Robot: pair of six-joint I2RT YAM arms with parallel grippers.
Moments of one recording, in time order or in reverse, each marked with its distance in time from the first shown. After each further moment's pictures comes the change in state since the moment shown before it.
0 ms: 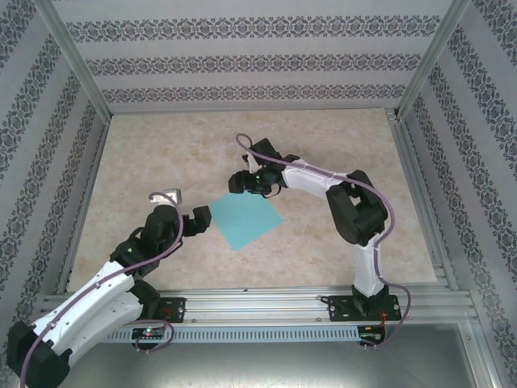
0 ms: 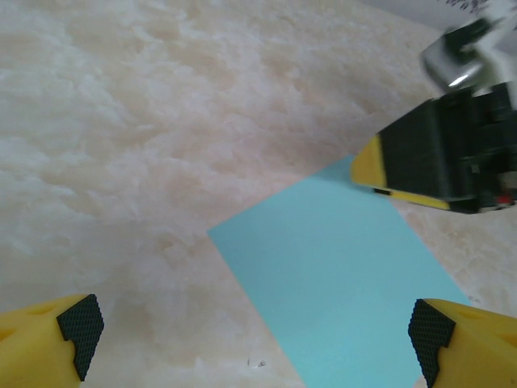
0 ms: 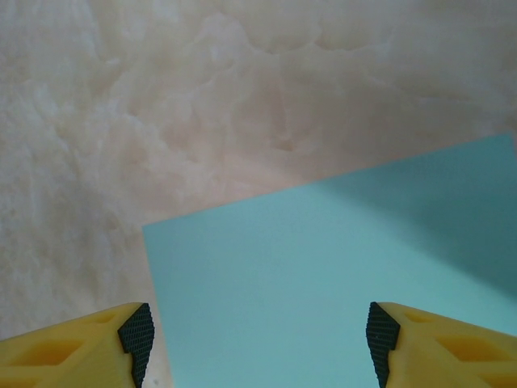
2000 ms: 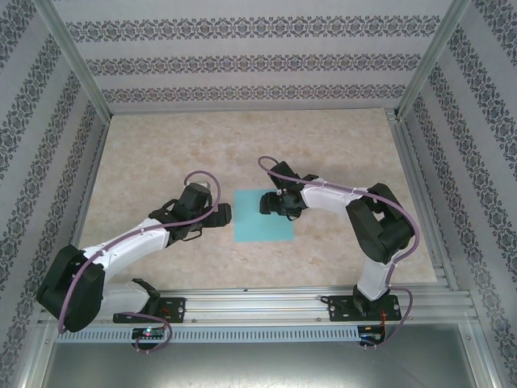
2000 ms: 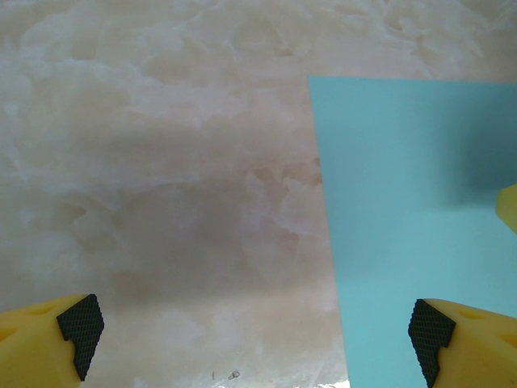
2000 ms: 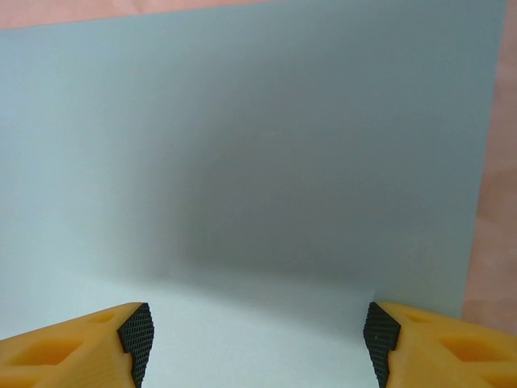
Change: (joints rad) left arm 0.013 0.581 0.195 0.053 0.165 0.015; right arm -0.010 -0.255 -0.392 -0.061 0.323 0.087
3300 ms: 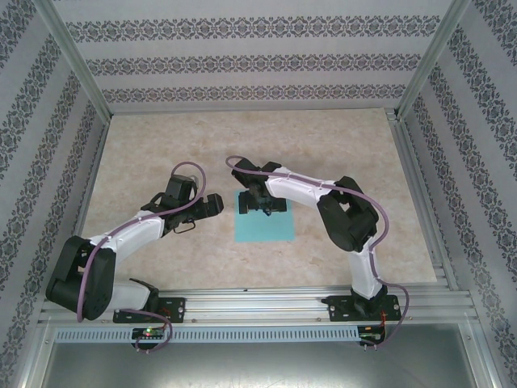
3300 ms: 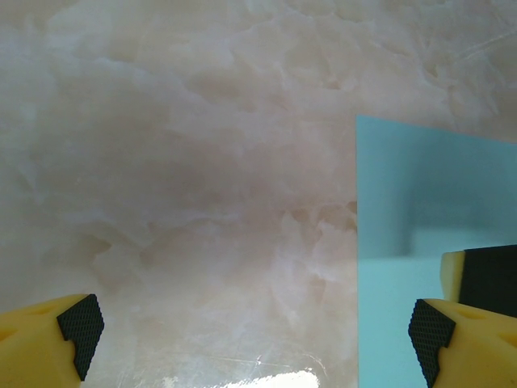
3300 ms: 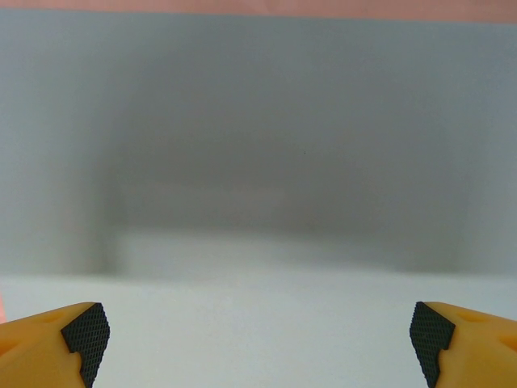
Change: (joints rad) left arm 0.209 0.079 -0.010 0.098 0.226 -0.015; right arm 0.166 0.248 0.439 -0.402 0.205 0.105
